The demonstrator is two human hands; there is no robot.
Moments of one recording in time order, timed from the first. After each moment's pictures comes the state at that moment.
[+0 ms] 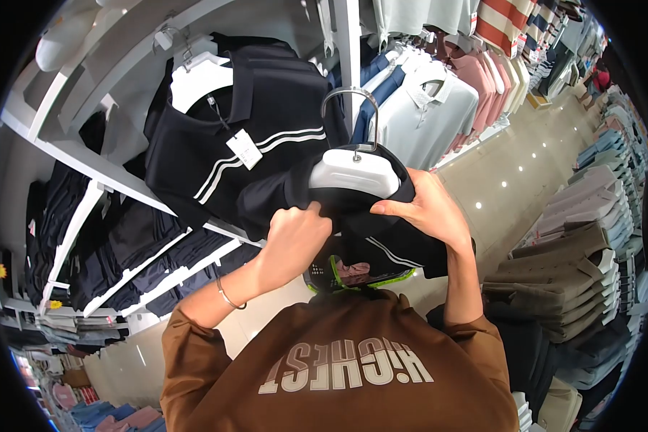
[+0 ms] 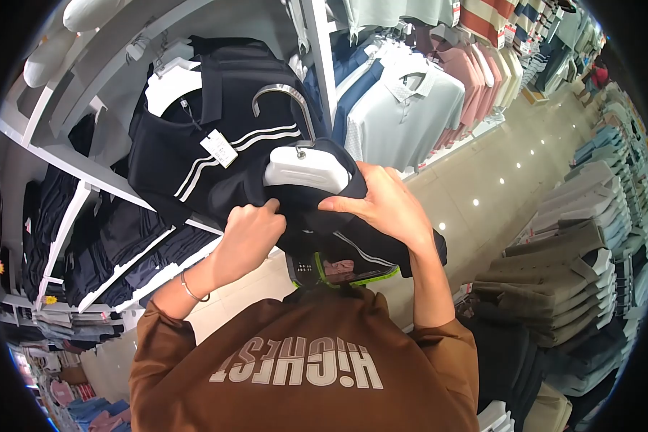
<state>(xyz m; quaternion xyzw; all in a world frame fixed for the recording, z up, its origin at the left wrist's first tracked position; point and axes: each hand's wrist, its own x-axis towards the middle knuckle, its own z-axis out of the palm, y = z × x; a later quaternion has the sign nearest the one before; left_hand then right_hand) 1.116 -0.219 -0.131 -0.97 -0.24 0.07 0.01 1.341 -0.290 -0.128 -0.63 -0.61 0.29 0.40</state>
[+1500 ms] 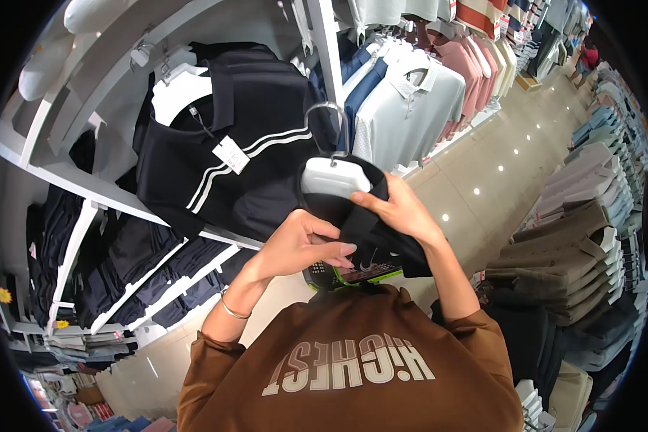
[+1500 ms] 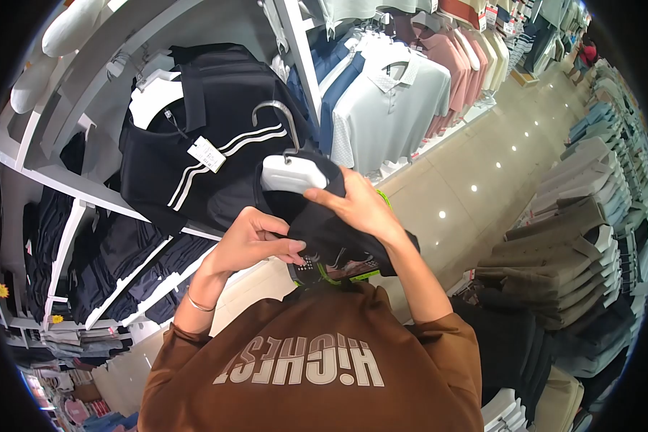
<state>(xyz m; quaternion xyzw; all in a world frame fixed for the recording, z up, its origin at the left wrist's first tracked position) 1.124 -0.222 -0.136 -0.67 -0.20 -0.08 -0.71 1.329 -0.281 -0.186 -0.56 -0.54 0.36 0.52</state>
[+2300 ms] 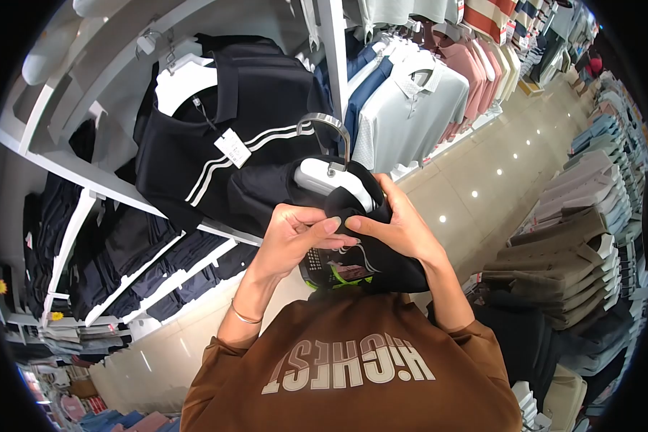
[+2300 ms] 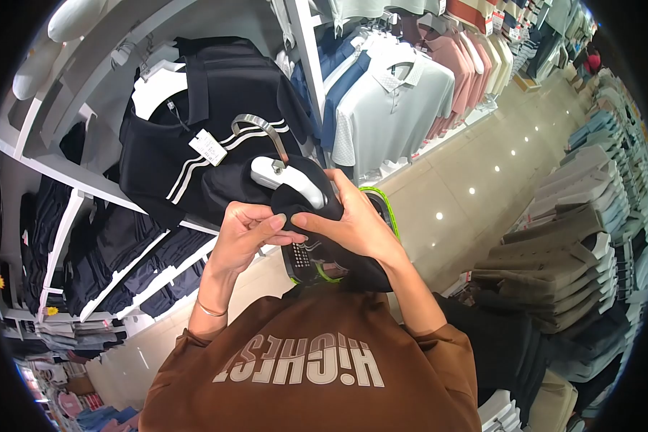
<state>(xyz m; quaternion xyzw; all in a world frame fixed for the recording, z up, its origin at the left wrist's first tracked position) 1.117 -0.231 -0.139 -0.56 -0.21 -0.22 -0.77 1.307 -0.309 -0.158 -0.56 -0.52 0.40 0.51</state>
